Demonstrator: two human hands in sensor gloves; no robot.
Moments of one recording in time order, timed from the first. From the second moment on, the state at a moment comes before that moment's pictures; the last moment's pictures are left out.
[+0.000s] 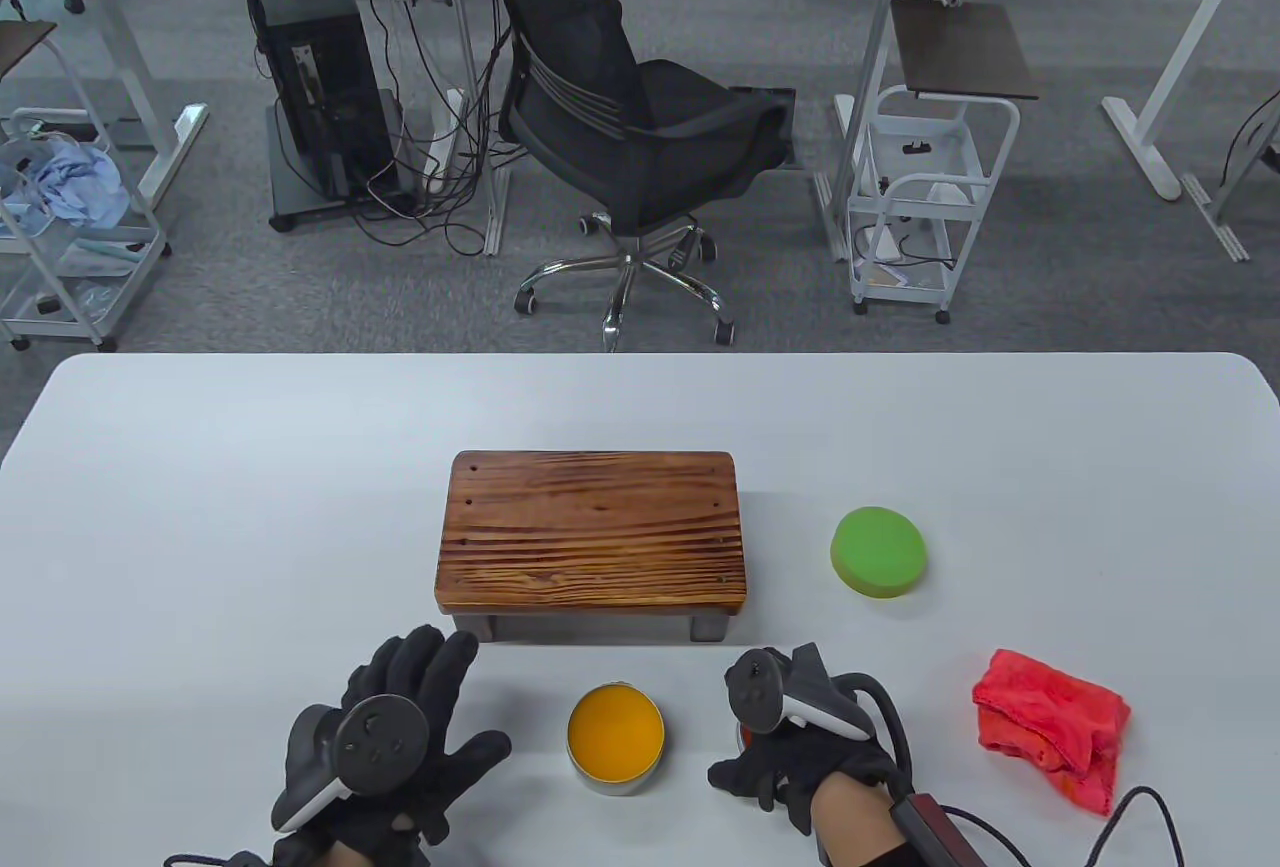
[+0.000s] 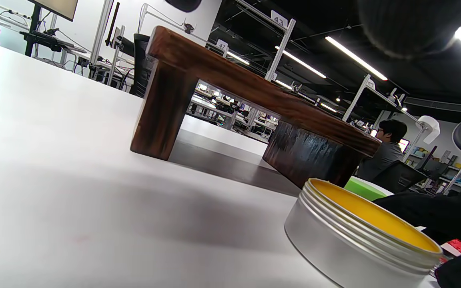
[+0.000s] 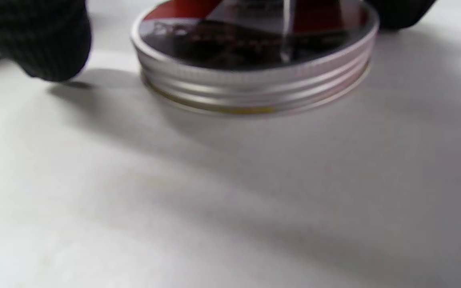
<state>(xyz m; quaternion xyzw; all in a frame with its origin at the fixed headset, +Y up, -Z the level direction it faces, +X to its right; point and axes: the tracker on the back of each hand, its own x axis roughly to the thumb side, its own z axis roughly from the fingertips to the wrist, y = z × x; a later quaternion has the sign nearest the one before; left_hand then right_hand) -0.237 -0.747 -0.264 0.00 -0.15 0.19 0.97 0.129 -0.808 -0.324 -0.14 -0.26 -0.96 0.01</state>
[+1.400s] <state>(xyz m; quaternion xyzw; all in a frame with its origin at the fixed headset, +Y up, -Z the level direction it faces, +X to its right) -0.184 -0.801 -0.308 -0.23 -0.19 0.11 0.95 0.109 -0.771 -0.314 -0.19 -0.20 -0.96 0.04</state>
